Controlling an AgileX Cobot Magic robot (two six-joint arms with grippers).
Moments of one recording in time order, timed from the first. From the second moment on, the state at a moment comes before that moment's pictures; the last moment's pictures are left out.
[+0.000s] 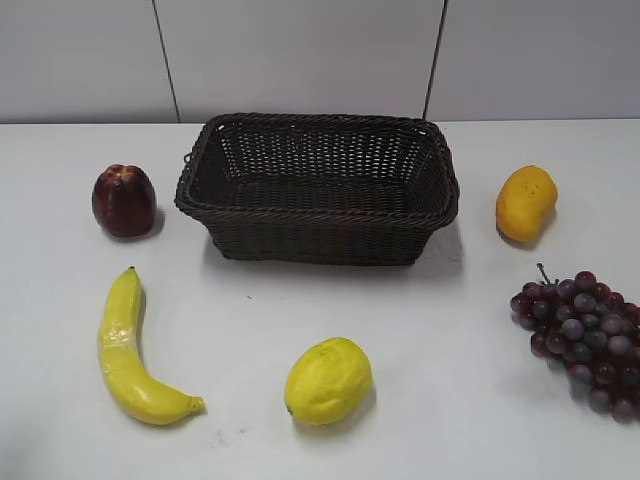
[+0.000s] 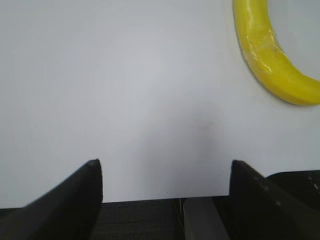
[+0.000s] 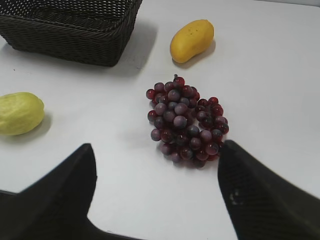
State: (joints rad) left arm -0.13 0.85 -0.72 -0.09 1.07 0.07; right arm 0.09 -0.01 -0.50 0.19 1.04 -0.10
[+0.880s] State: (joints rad) left arm -0.72 1.51 -1.11 -0.08 0.90 -0.05; right arm 0.09 -0.01 -0.50 0.19 1.04 -0.10
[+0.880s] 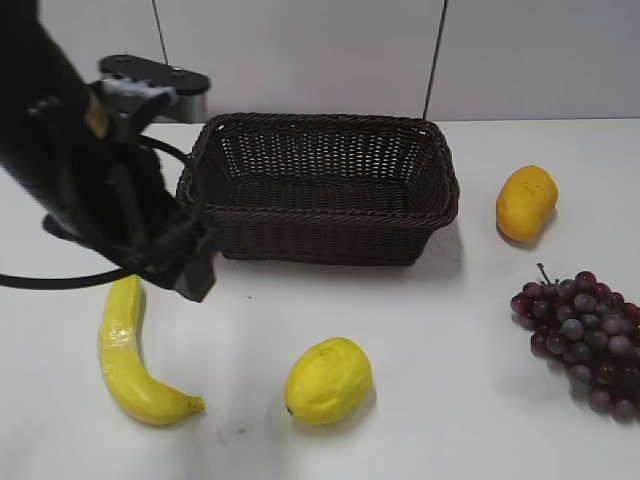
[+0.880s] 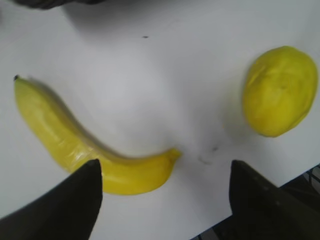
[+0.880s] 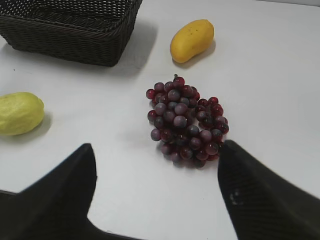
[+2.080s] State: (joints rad) left arm -1.02 2.00 -1.37 -0.07 0.81 -0.06; right arm 0.09 -0.01 -0.50 0.19 1.04 -0.10
